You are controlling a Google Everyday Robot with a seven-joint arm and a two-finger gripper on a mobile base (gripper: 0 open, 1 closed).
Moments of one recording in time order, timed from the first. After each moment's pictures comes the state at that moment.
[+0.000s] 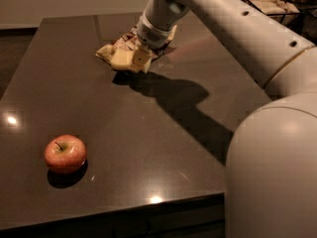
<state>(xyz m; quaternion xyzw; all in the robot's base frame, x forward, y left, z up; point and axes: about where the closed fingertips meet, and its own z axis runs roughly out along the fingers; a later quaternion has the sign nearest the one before) 0.686 0.059 0.883 -0.65 0.71 0.10 0.24</state>
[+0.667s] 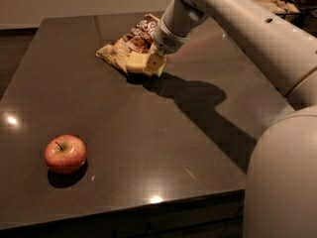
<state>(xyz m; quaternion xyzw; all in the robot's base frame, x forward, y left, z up) 0.685 0.013 0.873 -0.62 0.73 0.10 0.25</state>
